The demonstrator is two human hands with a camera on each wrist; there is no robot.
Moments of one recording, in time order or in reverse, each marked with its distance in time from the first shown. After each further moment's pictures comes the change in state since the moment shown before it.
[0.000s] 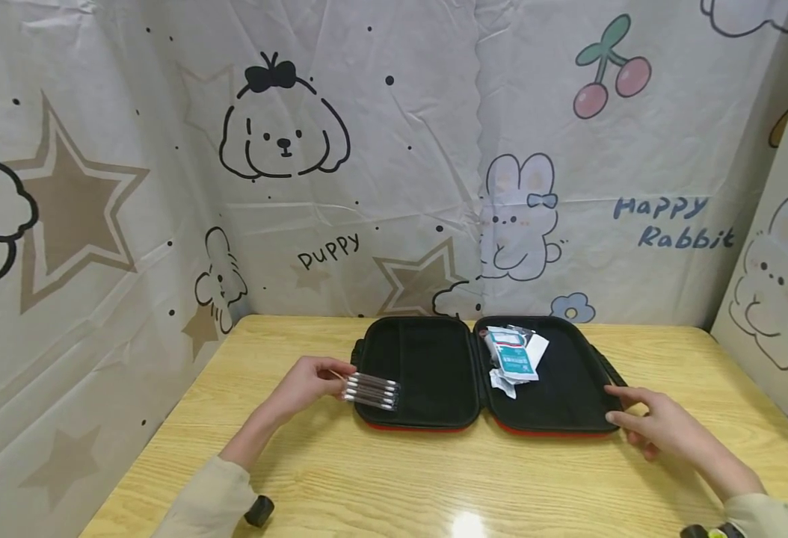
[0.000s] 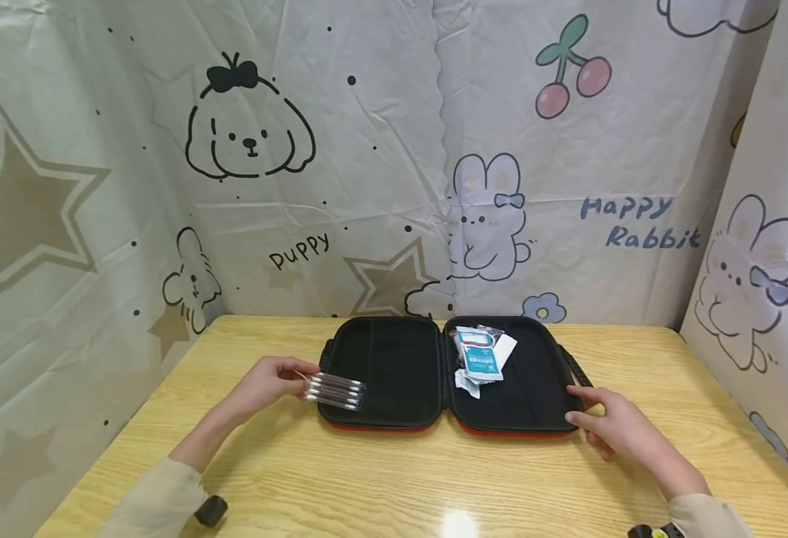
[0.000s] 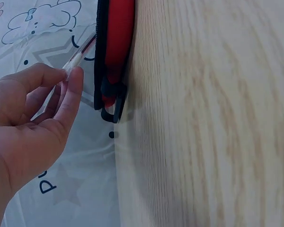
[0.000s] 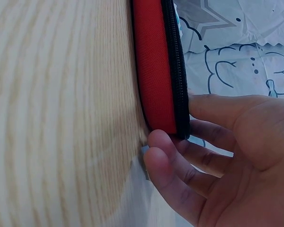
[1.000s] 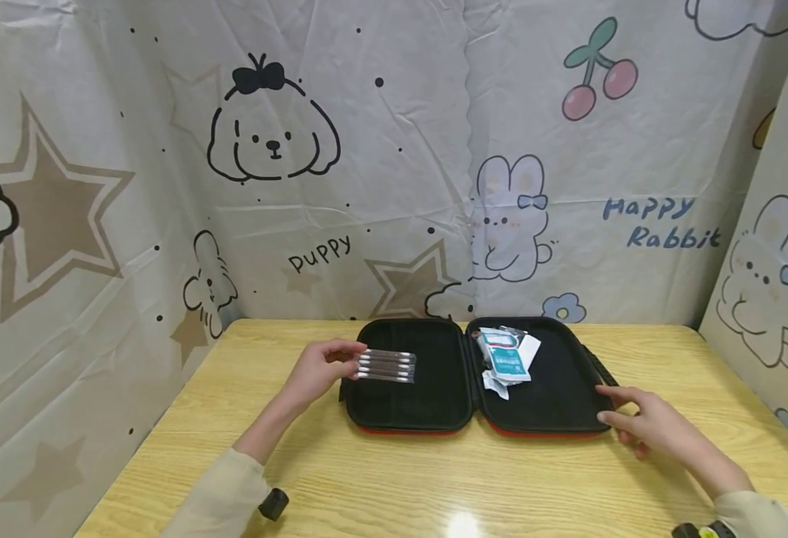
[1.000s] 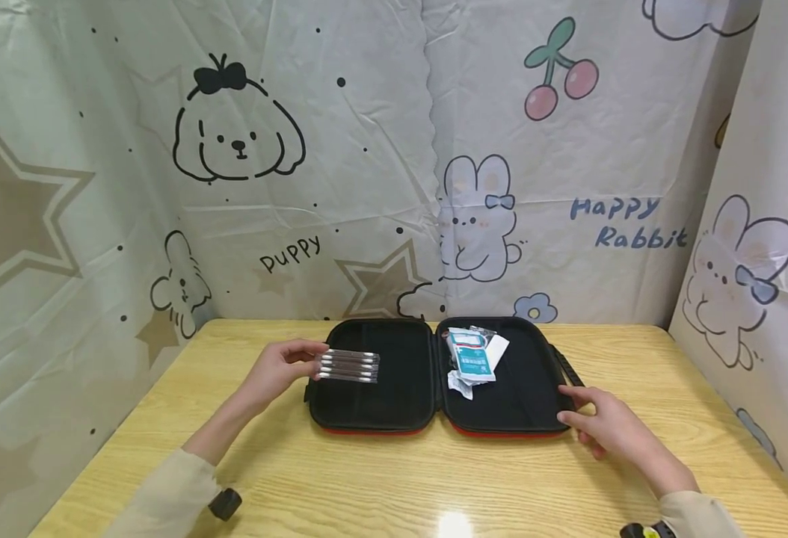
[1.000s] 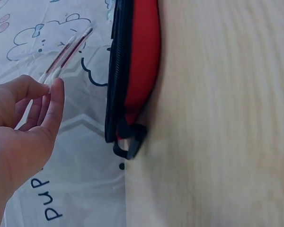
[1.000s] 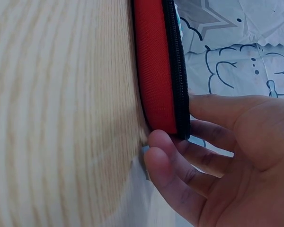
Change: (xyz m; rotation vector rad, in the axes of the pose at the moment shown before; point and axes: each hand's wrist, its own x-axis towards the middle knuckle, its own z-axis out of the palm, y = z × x) left_hand 0.024 0.025 0.022 -0.094 0.125 0.154; right_hand 0.001 0.002 0.001 0.013 0.022 -0.019
